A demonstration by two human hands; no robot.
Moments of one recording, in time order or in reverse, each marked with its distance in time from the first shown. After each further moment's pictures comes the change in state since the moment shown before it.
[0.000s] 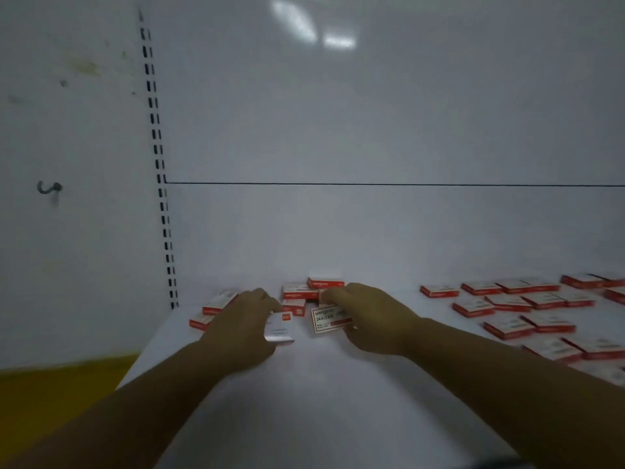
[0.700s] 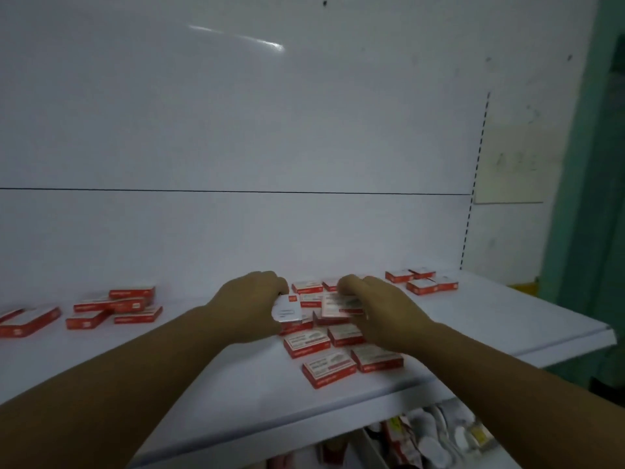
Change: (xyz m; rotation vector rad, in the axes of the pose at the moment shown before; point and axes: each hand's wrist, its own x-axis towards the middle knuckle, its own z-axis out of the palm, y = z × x) left_hand 0.087 0.334 0.057 0.051 -0.087 0.278; right_hand -0.244 0.219 -0.130 -0.037 0.141 0.319
